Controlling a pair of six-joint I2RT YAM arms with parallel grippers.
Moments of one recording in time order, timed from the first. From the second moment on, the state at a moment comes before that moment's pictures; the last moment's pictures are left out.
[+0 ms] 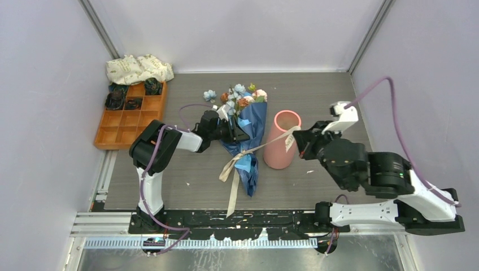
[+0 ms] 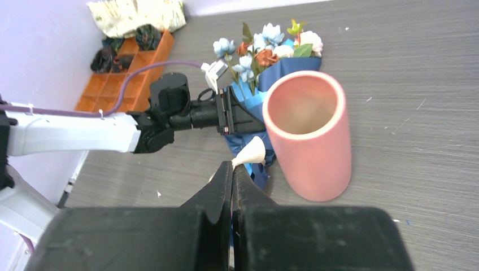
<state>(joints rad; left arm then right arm) -0.53 2.01 0.94 0.57 0.49 -0.79 1.34 0.85 1.43 -1.02 0.93 0.73</state>
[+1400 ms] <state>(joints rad) -0.47 1.00 0.83 -0.30 0.15 -0.54 1.34 0.91 1.56 -1.00 0.99 0.54</state>
